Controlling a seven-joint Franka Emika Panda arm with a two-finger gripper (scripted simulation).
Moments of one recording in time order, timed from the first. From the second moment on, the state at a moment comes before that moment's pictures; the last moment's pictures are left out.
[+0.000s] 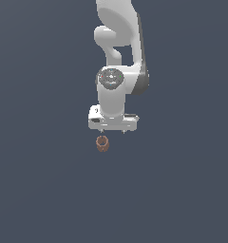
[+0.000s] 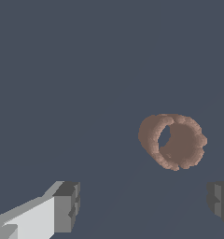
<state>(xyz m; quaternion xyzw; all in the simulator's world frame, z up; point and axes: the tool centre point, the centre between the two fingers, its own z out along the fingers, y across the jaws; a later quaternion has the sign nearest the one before) -0.015 -0.005 0.134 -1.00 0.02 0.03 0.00</state>
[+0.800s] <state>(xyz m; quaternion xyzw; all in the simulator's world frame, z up) -0.019 -0.022 0.144 -1.00 0.03 0.03 -0.01</state>
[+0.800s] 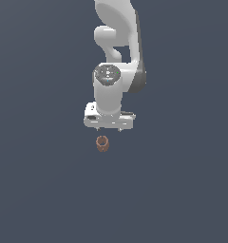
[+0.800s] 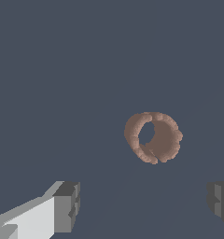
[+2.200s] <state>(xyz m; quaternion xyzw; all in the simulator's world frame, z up) -0.005 -0.050 0.108 -0.96 0.27 0.01 0.00</state>
